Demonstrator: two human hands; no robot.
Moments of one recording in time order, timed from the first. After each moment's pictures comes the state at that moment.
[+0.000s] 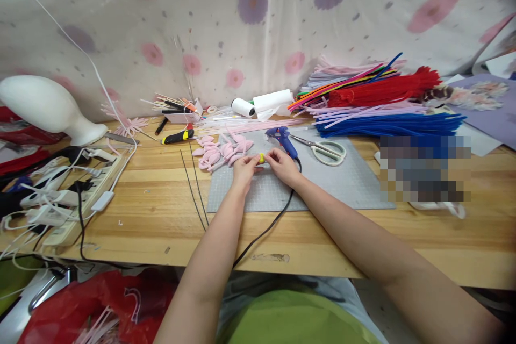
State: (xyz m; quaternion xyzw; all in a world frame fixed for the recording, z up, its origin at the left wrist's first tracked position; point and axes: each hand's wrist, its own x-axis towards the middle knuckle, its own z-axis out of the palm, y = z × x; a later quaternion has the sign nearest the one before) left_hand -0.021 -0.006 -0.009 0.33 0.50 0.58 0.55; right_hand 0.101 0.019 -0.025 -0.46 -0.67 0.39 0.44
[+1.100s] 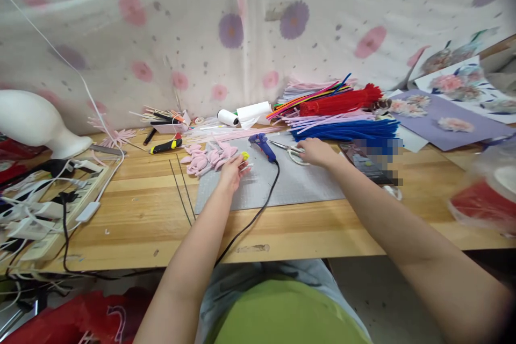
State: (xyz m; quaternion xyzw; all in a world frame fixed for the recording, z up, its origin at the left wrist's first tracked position) left_hand -0.010 -0.008 0.020 0.22 0.50 0.57 0.61; right_hand 0.237 0.032 0.043 -0.64 -0.77 0.04 -0.03
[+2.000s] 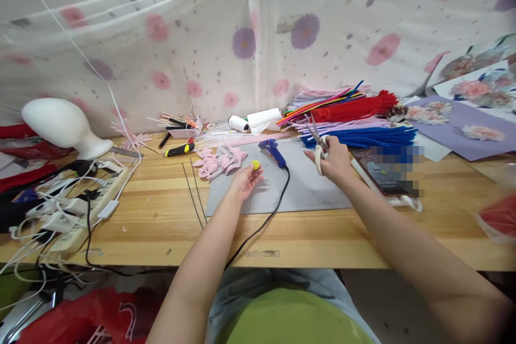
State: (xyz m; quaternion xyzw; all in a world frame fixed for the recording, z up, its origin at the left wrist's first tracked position) left_hand -0.014 -0.023 0.019 0.19 0.46 0.53 0.69; right_hand 0.232 -0.001 0.039 -0.65 -0.68 0.00 0.34
